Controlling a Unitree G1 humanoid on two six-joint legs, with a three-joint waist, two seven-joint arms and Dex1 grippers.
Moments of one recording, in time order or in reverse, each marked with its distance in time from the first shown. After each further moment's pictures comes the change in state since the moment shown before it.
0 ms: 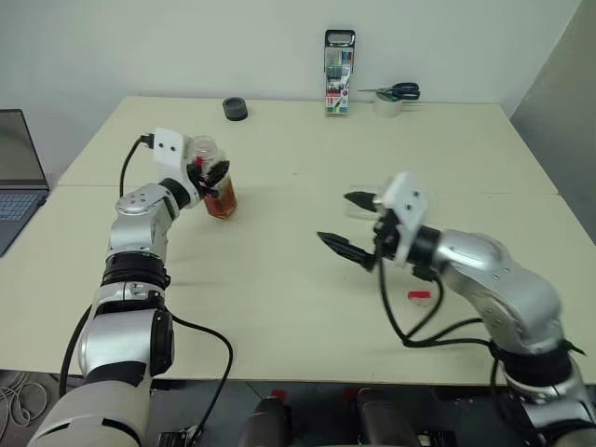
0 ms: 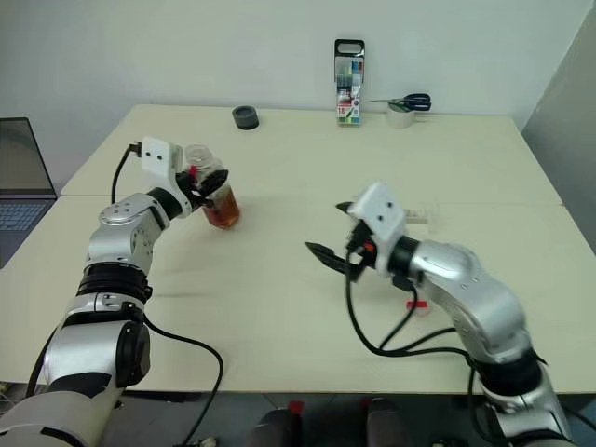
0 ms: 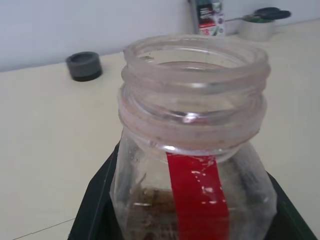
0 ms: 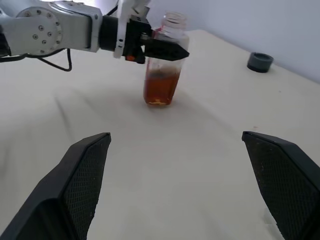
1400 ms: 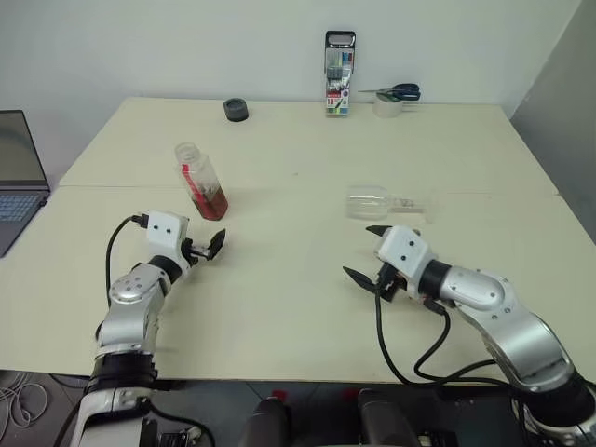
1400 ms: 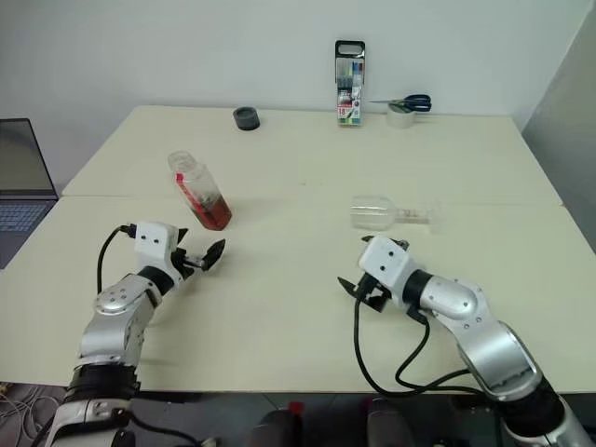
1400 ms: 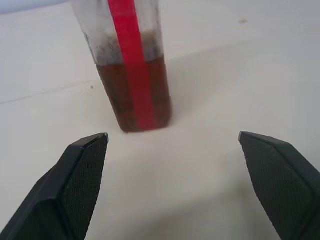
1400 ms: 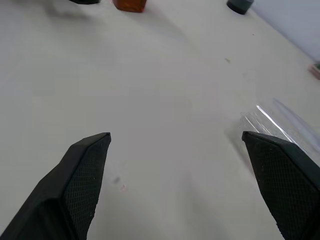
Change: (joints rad) left arm 0.647 -0.024 0.029 -0.648 -0.032 0.081 0.041; right arm 0.352 -0.201 0.008 -0.133 -0.342 -0.144 -0.003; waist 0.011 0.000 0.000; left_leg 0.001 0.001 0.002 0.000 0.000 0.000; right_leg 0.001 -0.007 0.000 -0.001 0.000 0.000
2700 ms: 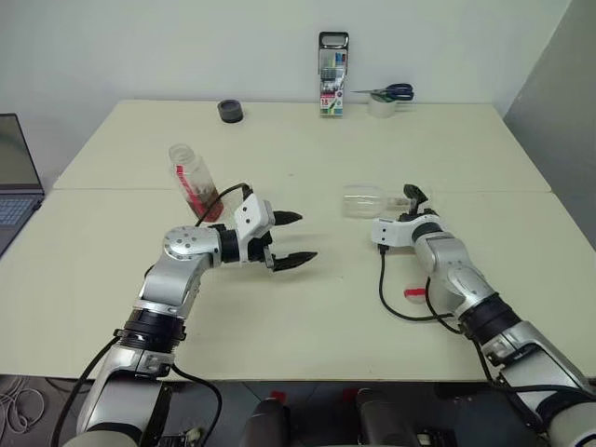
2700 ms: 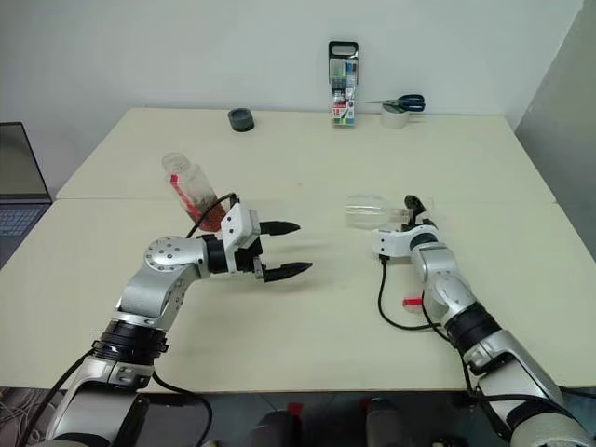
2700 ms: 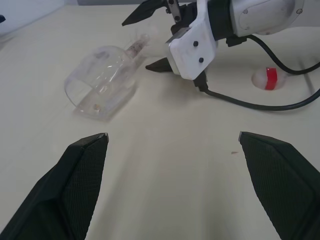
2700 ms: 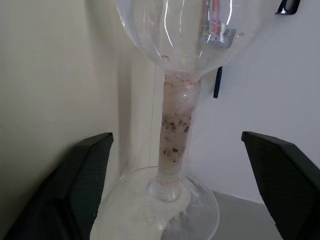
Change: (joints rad) left arm -0.272 0.003 -0.319 -0.035 -0.033 -0.031 -0.564; right arm -0.475 0.170 0.268 1.050 -0.993 -0.315 -0.346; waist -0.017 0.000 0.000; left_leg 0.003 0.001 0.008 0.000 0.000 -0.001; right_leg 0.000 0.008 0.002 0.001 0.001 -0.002
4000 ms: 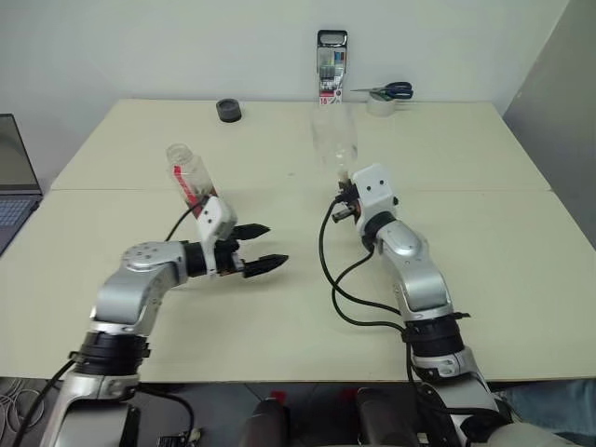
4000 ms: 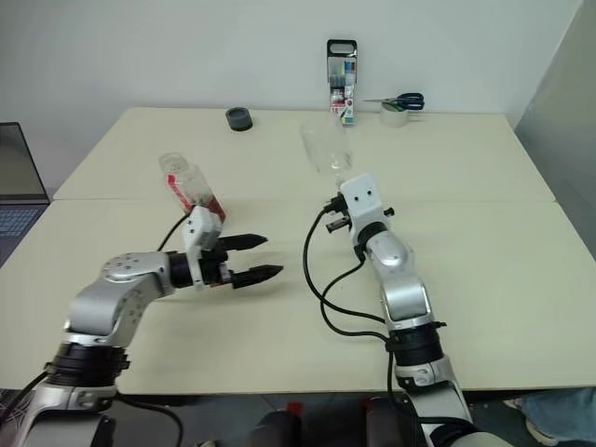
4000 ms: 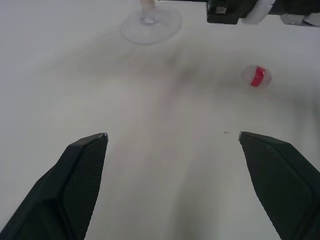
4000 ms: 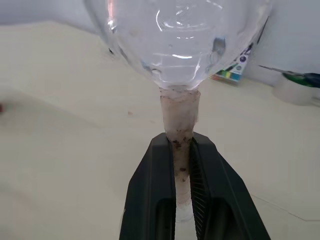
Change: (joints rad) left arm 0.147 0.152 0.164 -0.168 -0.179 0.370 0.046; right arm 0.048 0.555 -0.464 -0.314 0.769 0.055 0.063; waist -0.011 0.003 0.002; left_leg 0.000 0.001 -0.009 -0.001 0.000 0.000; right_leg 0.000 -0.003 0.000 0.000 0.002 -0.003
